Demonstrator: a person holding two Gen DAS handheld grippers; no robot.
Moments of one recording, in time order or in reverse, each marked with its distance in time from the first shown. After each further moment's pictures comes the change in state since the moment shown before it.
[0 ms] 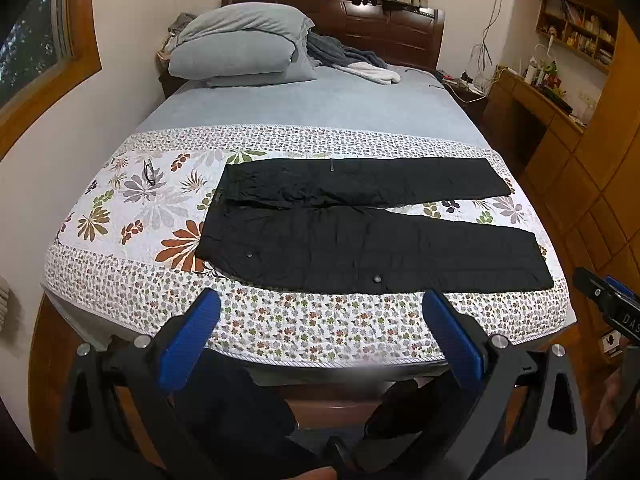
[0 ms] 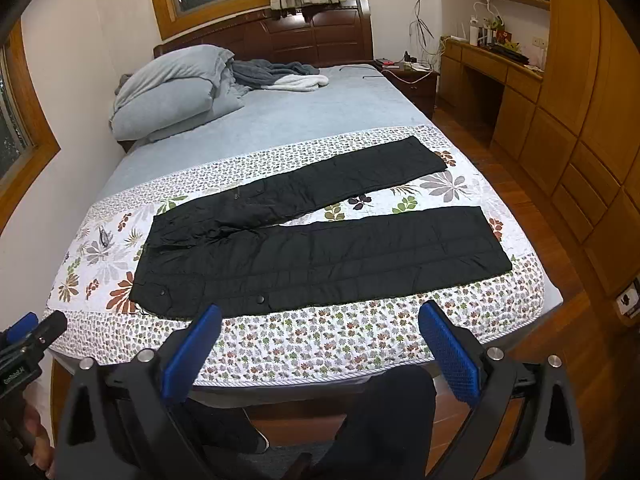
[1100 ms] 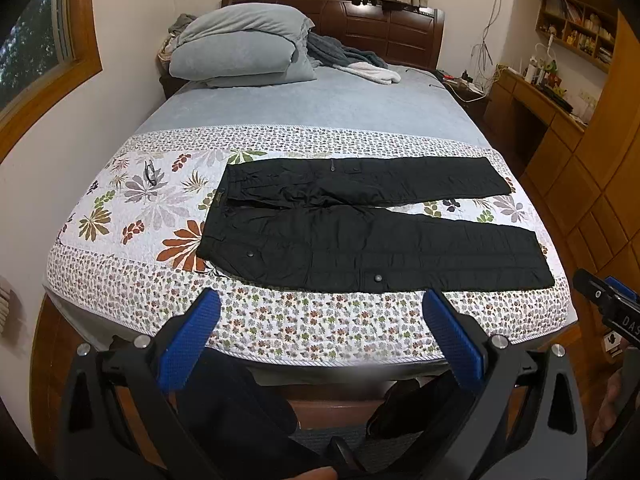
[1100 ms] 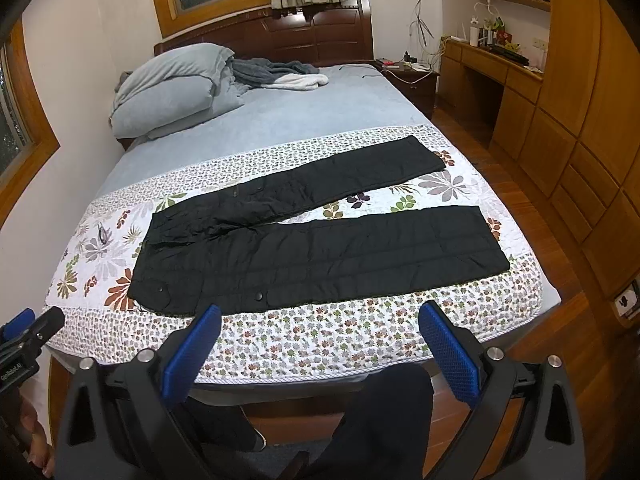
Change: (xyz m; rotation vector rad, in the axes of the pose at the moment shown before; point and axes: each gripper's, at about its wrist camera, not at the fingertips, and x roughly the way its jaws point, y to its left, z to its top) left arm -0.002 -0.002 -0.002 0.004 -0.003 0.004; right arm 0.000 -0.002 -0.004 -0.007 0.002 -0.008
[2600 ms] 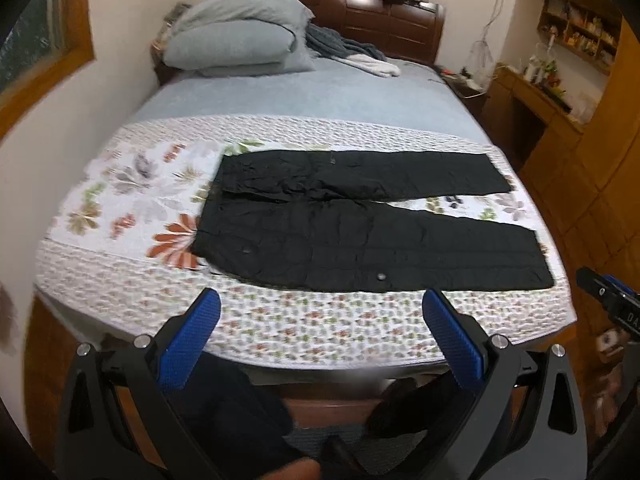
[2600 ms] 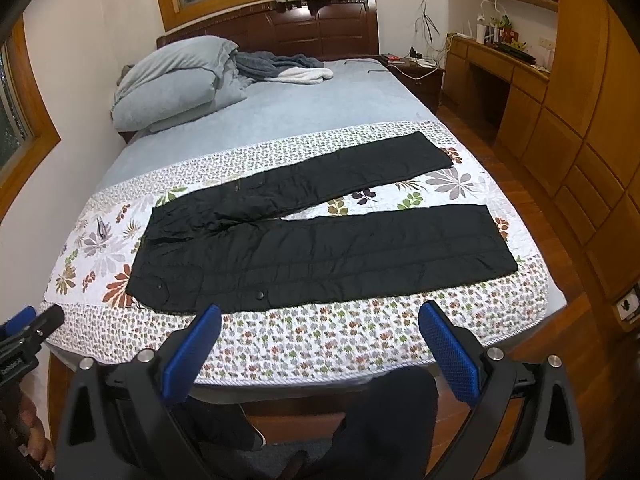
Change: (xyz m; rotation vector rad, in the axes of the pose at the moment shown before) left arm 0.043 0.029 0.003 -0.032 0.048 -0.088; right arm 0.031 -0.006 0.003 -0.003 0.006 0.059
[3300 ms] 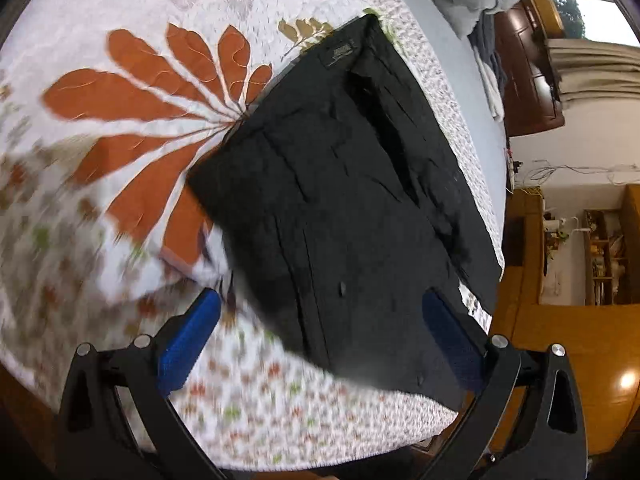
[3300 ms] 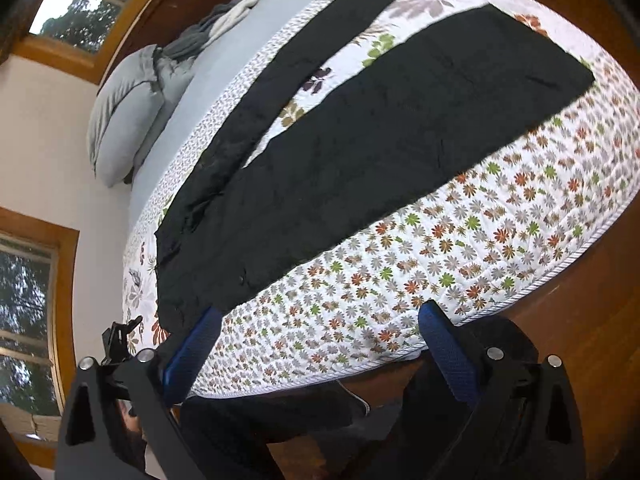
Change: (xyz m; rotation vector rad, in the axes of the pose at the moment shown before) left arm 0.319 0.277 -0.002 -0.769 0.312 -0.340; right arm 0.192 -0.161 -0.060 0.516 0.315 0.281
